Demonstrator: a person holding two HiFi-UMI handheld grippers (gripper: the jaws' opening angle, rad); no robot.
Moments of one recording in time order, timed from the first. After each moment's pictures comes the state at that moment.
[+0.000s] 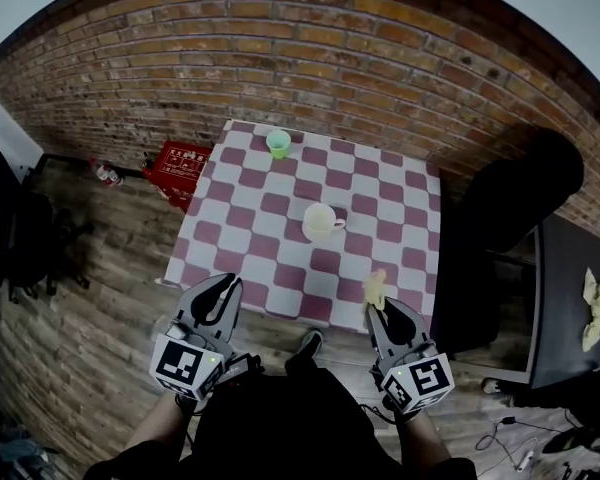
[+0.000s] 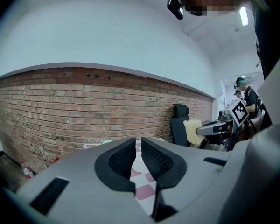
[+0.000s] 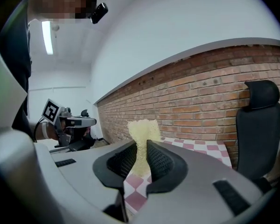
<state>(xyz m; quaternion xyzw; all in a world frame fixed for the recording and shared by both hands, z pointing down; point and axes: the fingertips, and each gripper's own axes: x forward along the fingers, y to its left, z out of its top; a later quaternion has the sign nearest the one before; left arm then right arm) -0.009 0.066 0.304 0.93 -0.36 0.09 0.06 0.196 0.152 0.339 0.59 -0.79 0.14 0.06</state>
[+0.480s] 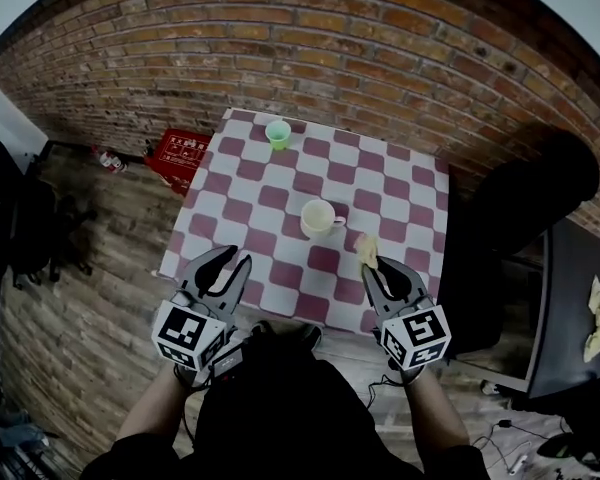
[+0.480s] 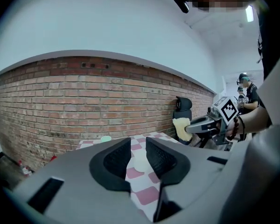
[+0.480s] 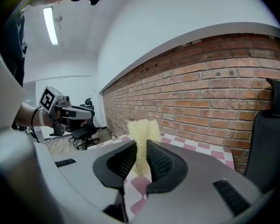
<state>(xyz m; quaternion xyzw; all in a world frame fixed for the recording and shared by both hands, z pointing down) 0.031 0.014 0.339 0.93 -0.34 0.15 0.07 0.231 0.060 0.374 0.55 -0.81 0.14 0.13</state>
